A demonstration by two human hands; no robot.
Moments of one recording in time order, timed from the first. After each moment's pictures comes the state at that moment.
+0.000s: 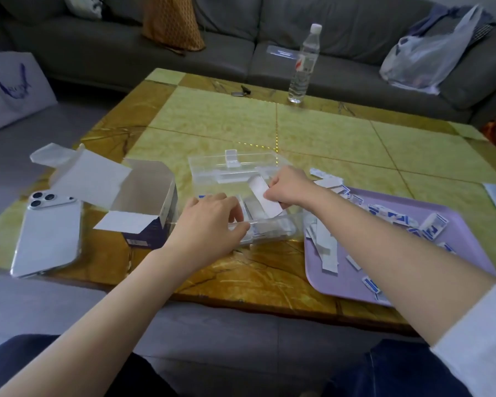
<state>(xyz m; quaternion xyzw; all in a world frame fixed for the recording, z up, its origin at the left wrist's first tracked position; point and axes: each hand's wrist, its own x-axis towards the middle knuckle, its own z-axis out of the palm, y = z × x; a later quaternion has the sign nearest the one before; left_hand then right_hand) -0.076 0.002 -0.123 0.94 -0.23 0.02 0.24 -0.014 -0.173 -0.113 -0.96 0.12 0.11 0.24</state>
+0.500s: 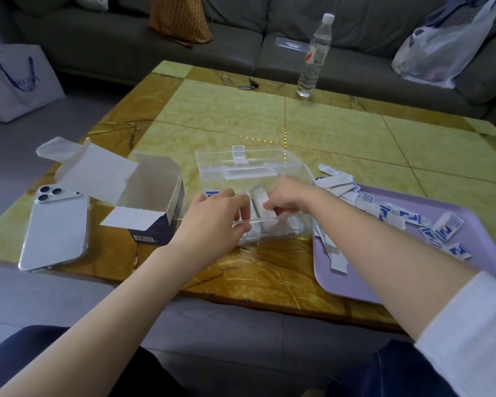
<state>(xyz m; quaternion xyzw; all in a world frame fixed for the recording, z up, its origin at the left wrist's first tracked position) -0.074 0.005 -0.121 0.94 -0.26 0.01 0.22 -0.005 -0.165 -0.132 -0.92 0.14 0.22 0.28</state>
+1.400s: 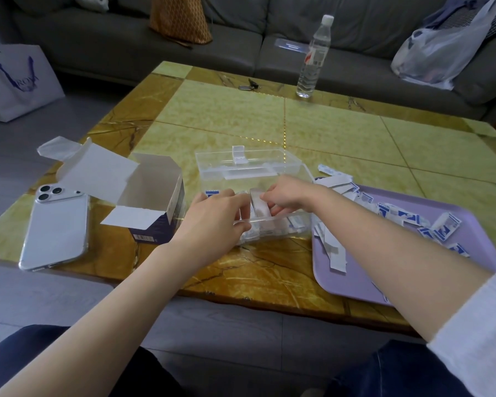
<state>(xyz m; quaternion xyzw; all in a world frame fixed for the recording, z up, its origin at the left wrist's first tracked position) -0.074 0.004 -0.121 0.94 -0.25 0.00 0.22 -0.012 -0.161 -0.124 -0.91 0.12 0.23 0.31</state>
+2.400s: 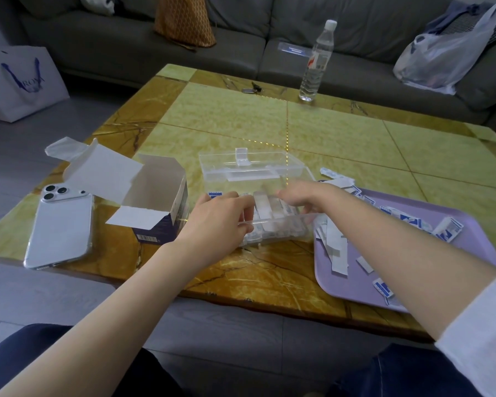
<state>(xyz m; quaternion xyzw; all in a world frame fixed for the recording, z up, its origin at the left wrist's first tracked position) -0.074 0.003 -0.119 0.94 -0.25 -0.01 0.22 -0.016 -0.167 -0.108 -0.94 0.14 0.29 0.14</state>
